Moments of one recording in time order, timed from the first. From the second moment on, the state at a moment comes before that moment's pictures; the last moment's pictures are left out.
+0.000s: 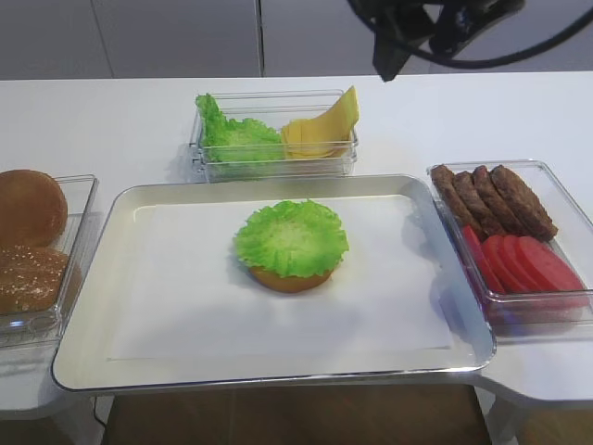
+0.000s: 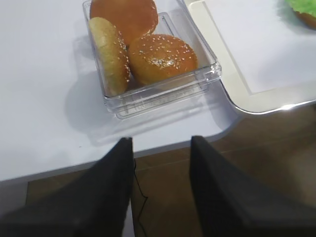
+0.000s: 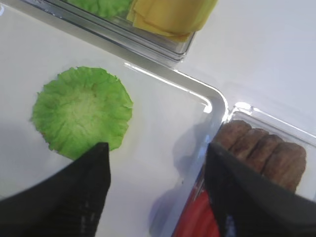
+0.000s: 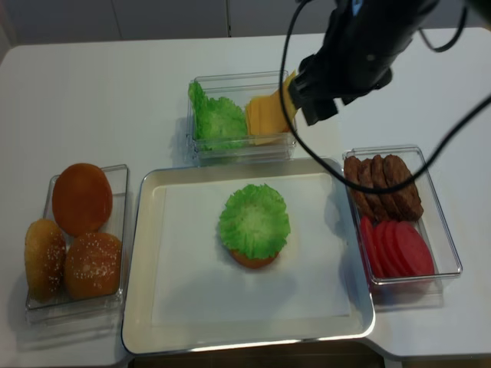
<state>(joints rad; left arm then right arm) -0.03 -0.02 -0.49 -0.02 1.18 0.07 0.51 1.60 -1.66 0.00 1.24 0.02</state>
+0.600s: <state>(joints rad) -0.03 -0.02 -0.49 -0.02 1.18 0.07 0.51 1.09 -1.39 -0.05 1.26 0.04</state>
